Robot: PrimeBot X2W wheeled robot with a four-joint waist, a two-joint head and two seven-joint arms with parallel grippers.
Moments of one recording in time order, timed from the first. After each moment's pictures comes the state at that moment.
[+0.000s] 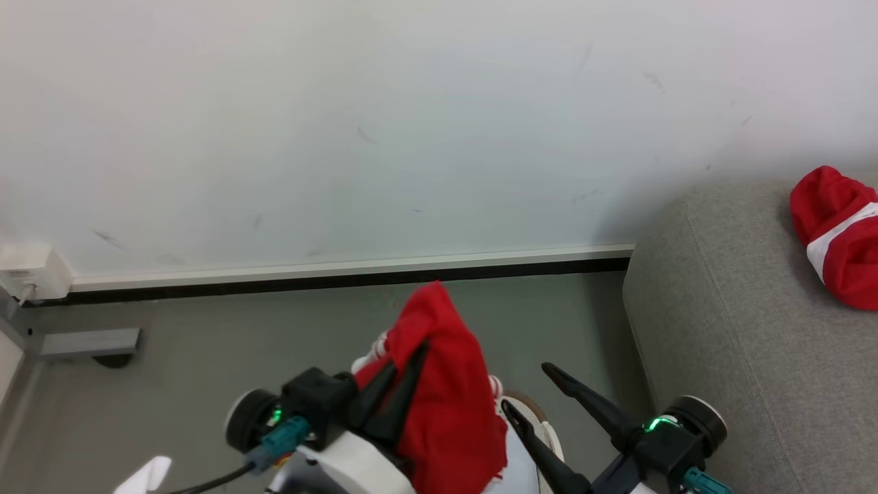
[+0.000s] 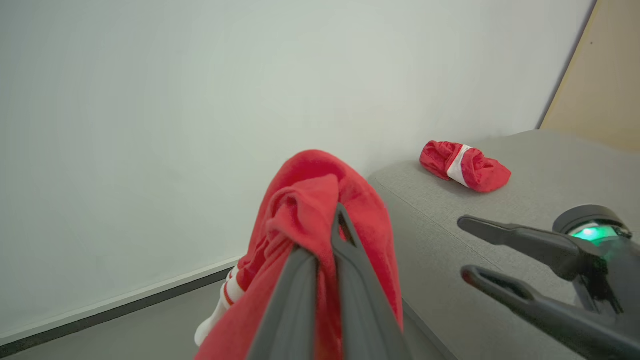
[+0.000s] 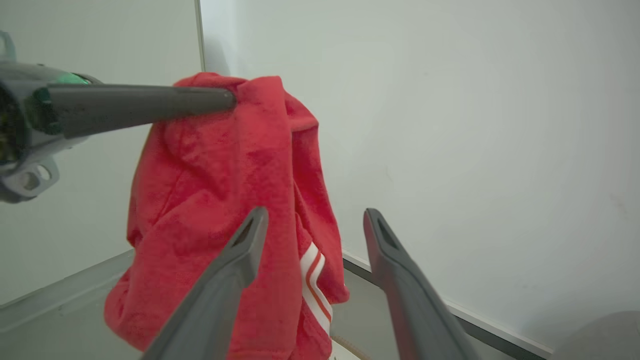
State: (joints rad) left arm -0.16 0.21 -0.47 -0.17 -0.28 0.06 0.10; right arm -0.26 -0.23 0.68 0.15 0.38 0.13 -0.22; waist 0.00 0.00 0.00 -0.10
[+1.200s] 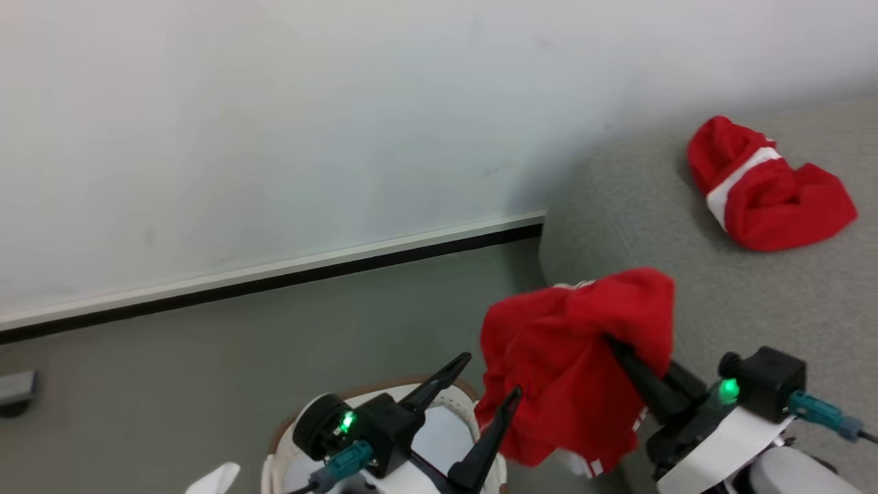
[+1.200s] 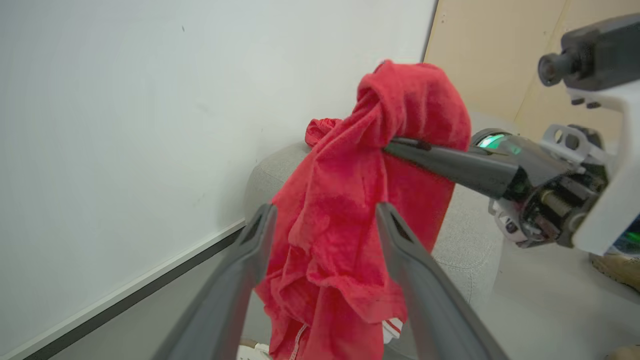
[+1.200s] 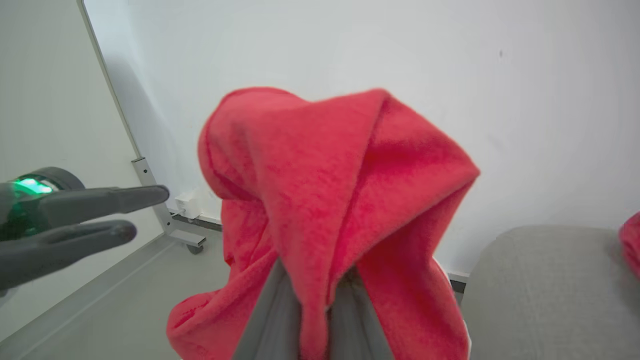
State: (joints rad) left arm -0.22 0.18 -0.63 -0.05 -0.27 -0.03 0.00; right arm -0.42 -0.45 0.78 0.16 0.77 0.13 -0.25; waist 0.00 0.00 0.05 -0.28
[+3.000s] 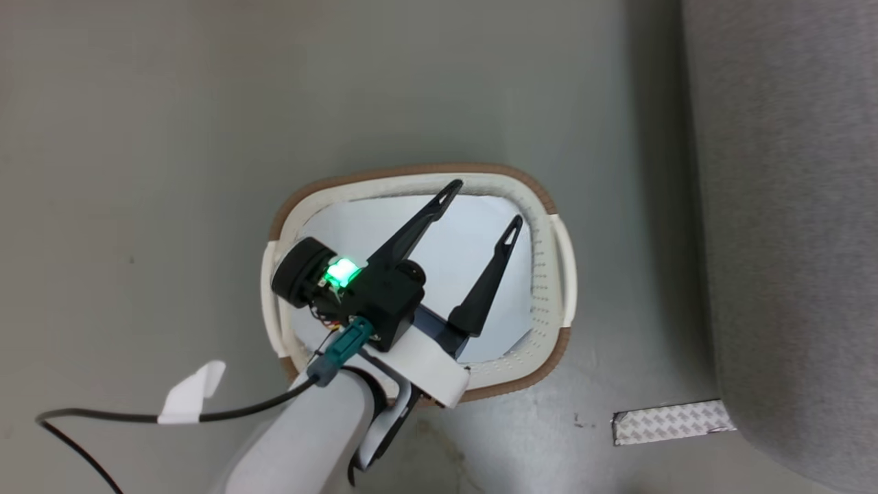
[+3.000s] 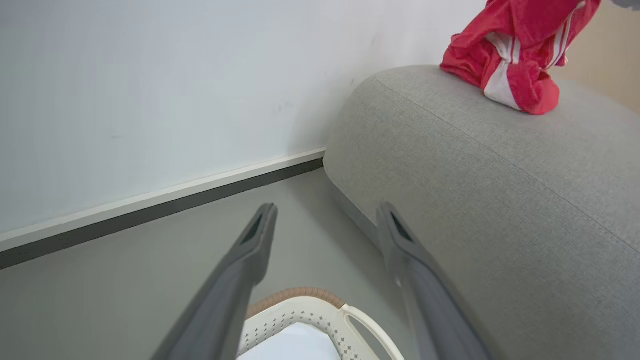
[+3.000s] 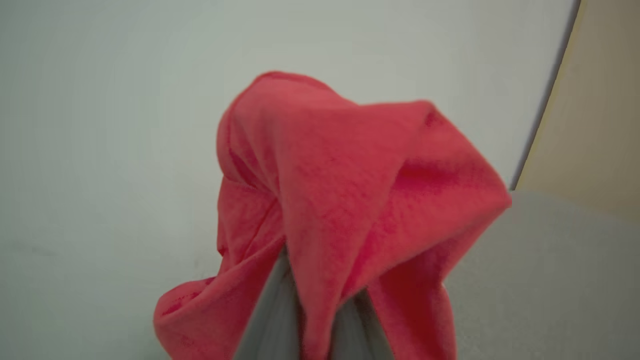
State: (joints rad) left arm -0.57 0.15 -0.60 0.05 -0.17 0.03 -0.10; right arm -1.31 -0.57 -0.37 0.92 0.30 0.13 -0.18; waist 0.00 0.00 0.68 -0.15
